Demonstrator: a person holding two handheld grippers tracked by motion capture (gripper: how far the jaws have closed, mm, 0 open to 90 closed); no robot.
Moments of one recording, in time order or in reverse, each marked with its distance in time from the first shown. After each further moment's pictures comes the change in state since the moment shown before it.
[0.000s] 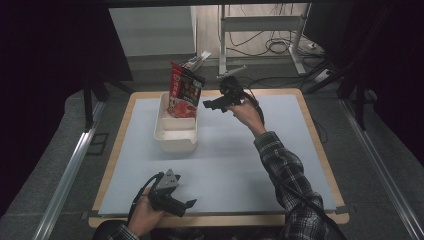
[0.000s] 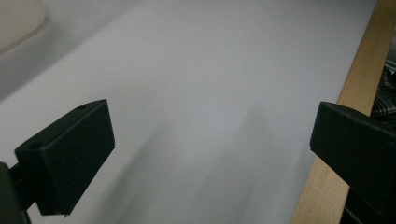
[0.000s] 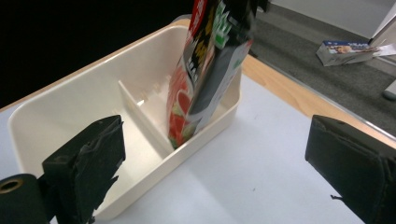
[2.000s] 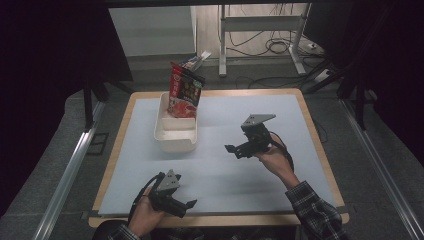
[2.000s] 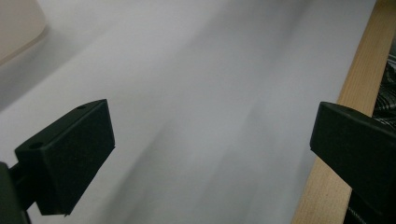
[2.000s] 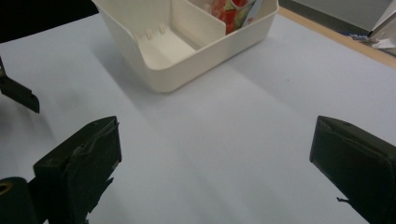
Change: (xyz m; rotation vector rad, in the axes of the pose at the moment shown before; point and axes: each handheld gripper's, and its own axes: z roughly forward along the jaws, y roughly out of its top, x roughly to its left) left arm -0.002 0.001 0.000 -0.002 0.011 0.033; right arm 0.059 -0.122 -0.082 -0.004 -0.010 -0.064
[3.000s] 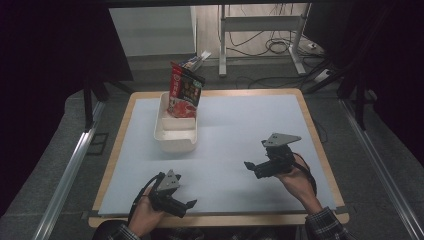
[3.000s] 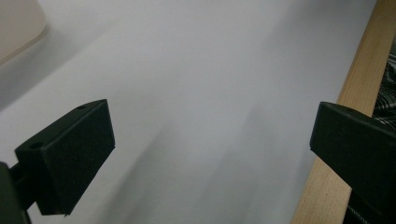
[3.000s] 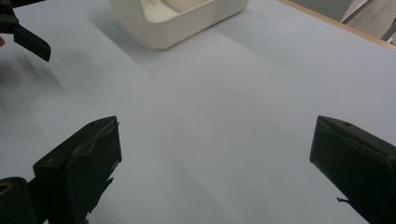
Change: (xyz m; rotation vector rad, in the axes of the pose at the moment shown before) left arm -0.001 0.000 0.000 0.000 0.001 -0.007; right arm 0.018 -0.051 -0.059 -0.001 -0.089 -0.001
